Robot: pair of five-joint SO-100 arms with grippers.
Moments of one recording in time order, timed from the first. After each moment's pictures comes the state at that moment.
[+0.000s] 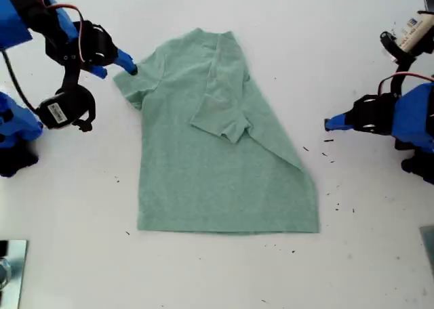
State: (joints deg) arm 0 -43.6 114.1 122.1 73.3 29.2; arm 1 18.5 200.4 174.9 76.6 -11.0
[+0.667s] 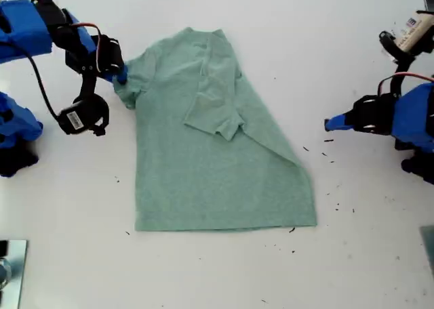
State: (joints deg) arm 0 -43.1 108.7 123.8 61.6 30.6; arm 1 18.4 200.4 174.9 76.6 -11.9
